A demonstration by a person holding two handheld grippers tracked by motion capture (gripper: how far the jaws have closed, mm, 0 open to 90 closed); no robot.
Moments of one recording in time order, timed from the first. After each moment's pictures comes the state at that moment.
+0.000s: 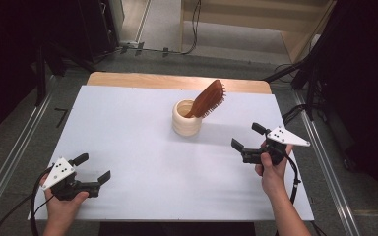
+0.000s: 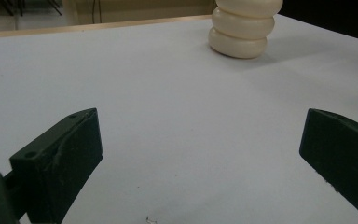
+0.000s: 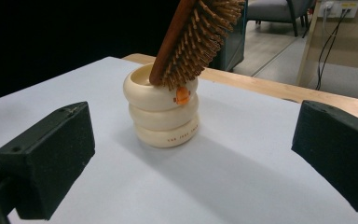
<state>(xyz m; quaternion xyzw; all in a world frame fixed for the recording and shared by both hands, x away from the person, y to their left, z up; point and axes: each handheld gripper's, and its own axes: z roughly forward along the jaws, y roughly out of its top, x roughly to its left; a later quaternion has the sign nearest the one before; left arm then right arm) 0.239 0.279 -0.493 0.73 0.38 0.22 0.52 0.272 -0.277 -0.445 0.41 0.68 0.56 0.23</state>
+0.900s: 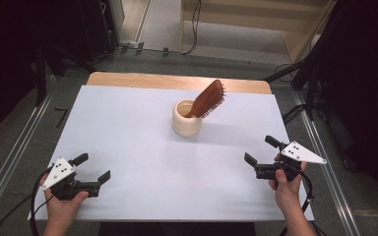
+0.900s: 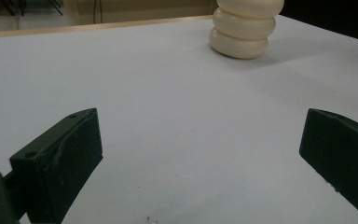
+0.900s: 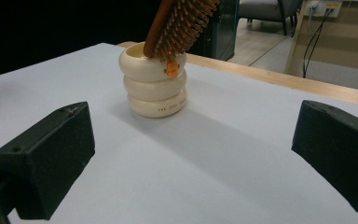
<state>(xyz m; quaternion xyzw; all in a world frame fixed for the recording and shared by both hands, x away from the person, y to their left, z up) 0.239 0.280 -0.493 0.73 0.38 0.22 0.52 0.232 -0.305 -0.456 0.41 0.69 0.54 0.25</state>
